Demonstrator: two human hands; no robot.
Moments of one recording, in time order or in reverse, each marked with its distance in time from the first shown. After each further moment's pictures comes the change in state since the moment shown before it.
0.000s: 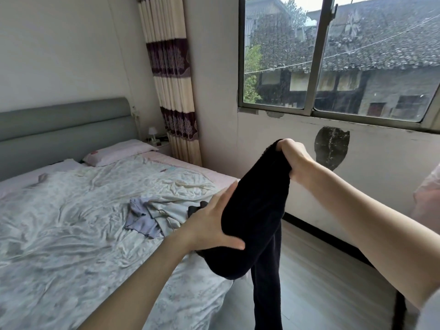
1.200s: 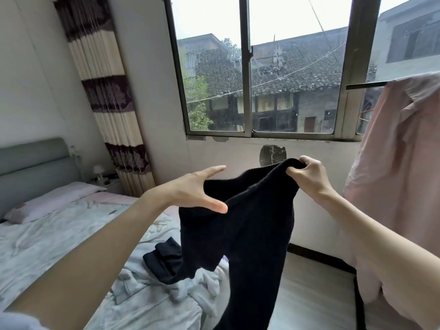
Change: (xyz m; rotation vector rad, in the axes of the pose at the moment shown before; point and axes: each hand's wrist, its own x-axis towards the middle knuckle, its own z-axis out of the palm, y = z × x) left_hand 0.124 0.130 -0.054 0.137 -0.202 0.121; right_hand 0.023 0.015 -0.191 -0.429 0.395 -0.472
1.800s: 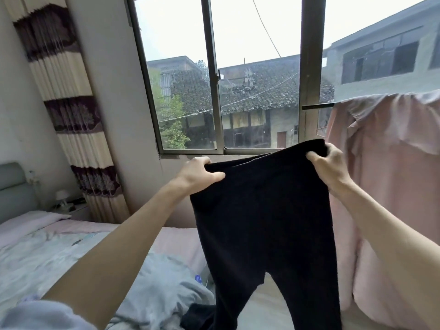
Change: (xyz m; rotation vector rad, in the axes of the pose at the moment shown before) left_hand 0.078 0.082 0.001 -0.013 0.367 -0.037; right_hand 0.035 0.002 -0.118 0.163 0.258 0.045
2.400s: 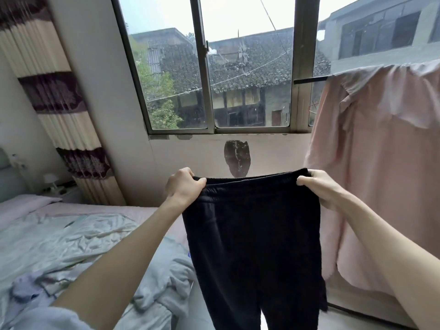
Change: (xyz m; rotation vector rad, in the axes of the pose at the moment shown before) left_hand -0.012 -0.019 0.080 -0.003 0.205 -0.256; right_hand -0.028 0.075 -0.028 -0.001 -0.430 0.392
